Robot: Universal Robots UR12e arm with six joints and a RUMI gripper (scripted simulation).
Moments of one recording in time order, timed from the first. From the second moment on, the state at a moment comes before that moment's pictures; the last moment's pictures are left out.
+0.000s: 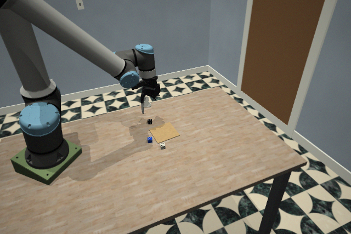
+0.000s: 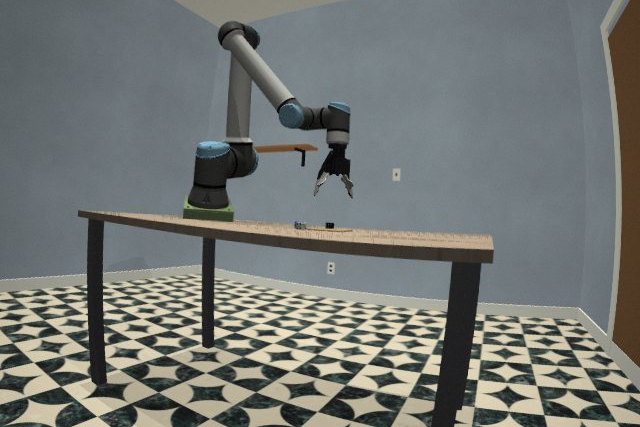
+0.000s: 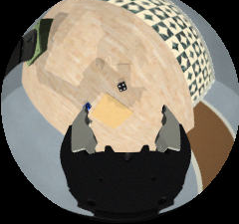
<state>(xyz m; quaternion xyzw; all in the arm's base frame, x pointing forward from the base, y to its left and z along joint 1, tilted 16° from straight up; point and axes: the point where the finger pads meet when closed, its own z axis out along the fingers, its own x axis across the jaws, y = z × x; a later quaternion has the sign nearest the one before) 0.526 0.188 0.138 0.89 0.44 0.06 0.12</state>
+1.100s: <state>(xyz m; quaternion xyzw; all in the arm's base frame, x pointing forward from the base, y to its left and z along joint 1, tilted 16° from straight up) 0.522 0.182 0.115 0.99 -0.06 0.11 0.07</state>
